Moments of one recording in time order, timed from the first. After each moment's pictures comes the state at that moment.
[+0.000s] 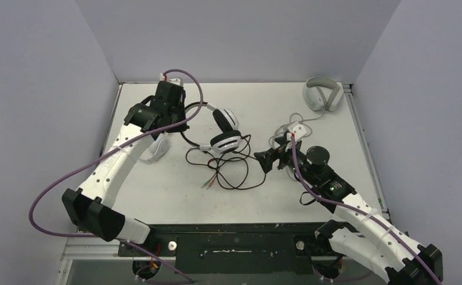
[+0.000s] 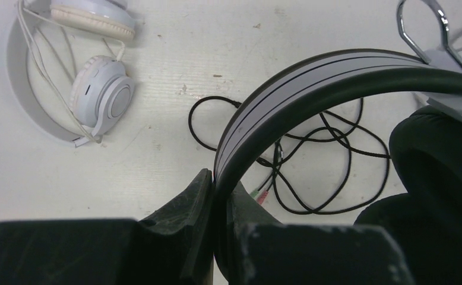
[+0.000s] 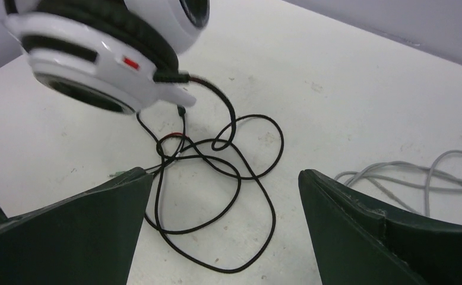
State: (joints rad) left arm -0.45 1.44 1.53 -0.94 -0.26 -0.44; right arm 0.59 0.81 0.63 0.05 -0.12 0.05
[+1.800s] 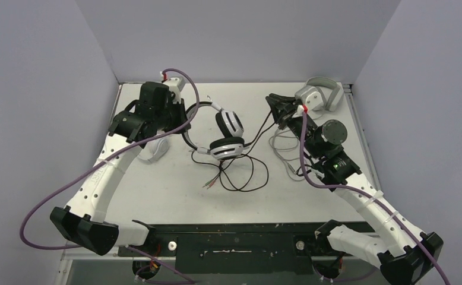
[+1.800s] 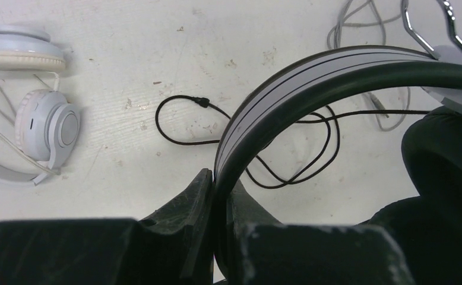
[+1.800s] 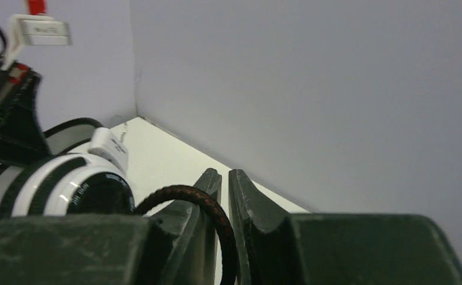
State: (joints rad) left arm -0.40 1.32 1.54 -0.90 0.06 -0.33; right arm 0.58 0.97 0.92 0.34 -0.02 -0.12
